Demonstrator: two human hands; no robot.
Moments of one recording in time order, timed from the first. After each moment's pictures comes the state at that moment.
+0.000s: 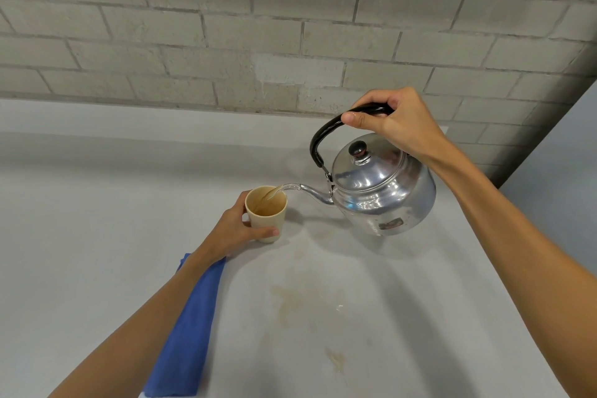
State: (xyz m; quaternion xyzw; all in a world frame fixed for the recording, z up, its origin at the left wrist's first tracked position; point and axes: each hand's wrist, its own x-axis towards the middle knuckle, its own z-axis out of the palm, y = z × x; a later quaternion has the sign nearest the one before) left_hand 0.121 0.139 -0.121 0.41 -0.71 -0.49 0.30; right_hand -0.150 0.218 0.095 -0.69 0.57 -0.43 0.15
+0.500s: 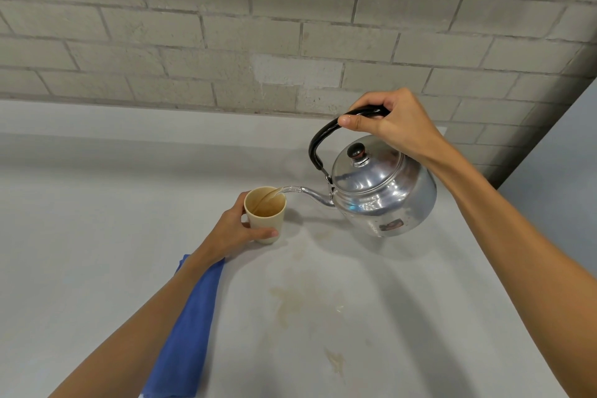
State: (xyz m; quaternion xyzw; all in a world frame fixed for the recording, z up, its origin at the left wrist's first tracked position) left_hand 0.121 0.139 -0.122 0.41 -0.71 -0.49 0.30; right_hand -0.149 0.216 0.096 -0.70 0.56 -0.42 0.15
